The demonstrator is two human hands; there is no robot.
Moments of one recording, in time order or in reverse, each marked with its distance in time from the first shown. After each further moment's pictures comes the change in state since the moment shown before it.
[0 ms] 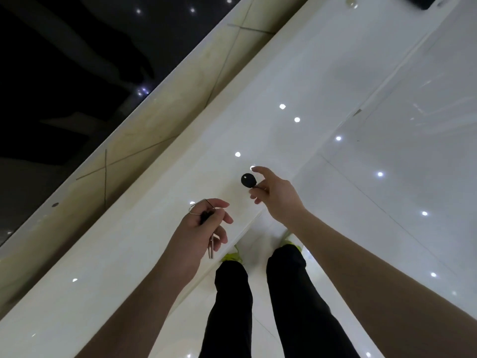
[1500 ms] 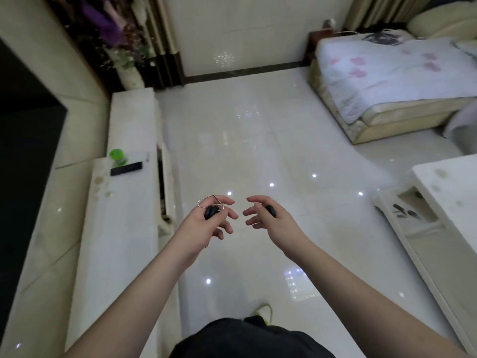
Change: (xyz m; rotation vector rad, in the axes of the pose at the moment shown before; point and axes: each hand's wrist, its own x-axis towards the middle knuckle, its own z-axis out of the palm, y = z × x) left_hand -0.236 0.192 0.444 0.658 -0.955 0.337; right_hand -0.474 -0.002 -0.337 0.824 0.960 0.057
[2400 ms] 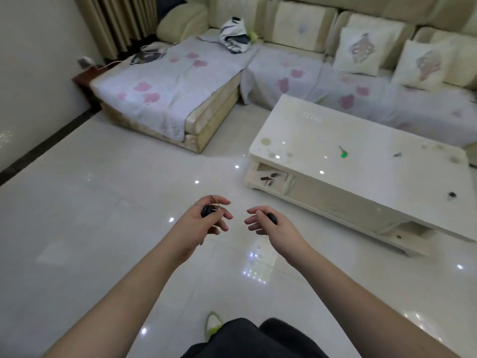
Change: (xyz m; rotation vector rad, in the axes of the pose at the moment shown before) left_hand 0.292 0.111 0.312 0.318 -0.909 0.040; right_hand 0.026 0.008 -0.297 0.206 0.896 0.129
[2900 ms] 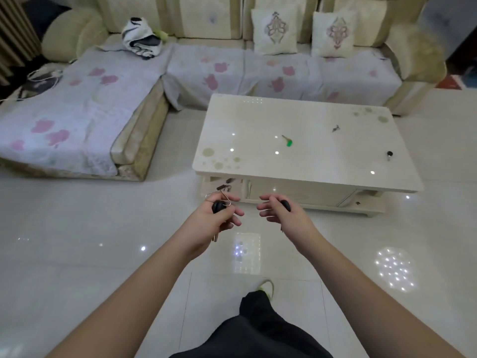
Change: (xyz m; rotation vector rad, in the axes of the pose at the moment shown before) left_hand 0.183 0.055 0.123 0.006 -0.357 -0.052; right_hand 0.081 0.012 -0.156 0.192 0.417 0.041
